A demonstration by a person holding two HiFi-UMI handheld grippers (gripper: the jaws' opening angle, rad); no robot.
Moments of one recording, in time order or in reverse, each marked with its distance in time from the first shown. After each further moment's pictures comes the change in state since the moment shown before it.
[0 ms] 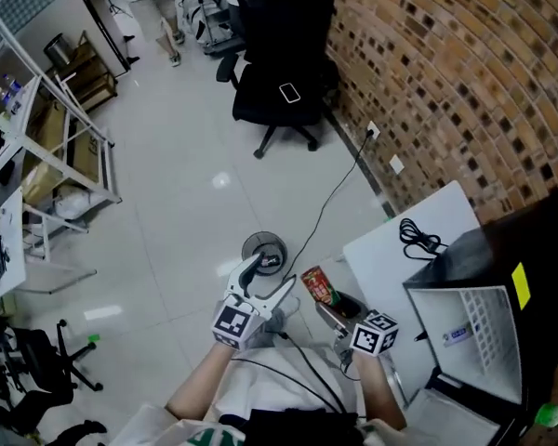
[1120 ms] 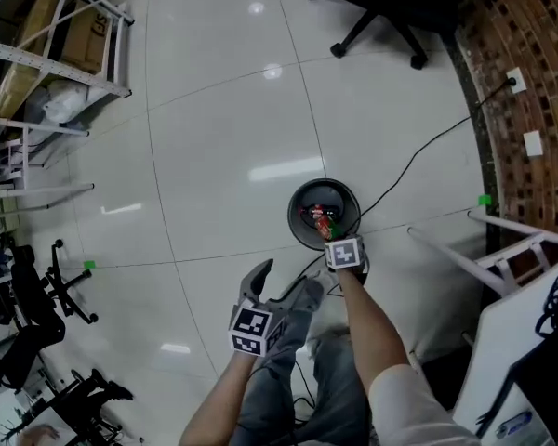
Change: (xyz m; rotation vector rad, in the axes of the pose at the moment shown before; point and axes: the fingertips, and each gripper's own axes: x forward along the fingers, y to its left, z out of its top) left arm -0.011 0.196 -0.445 -0.407 0.462 0.361; right arm 0.421 -0.373 -0.346 -0.319 0.845 -0.422
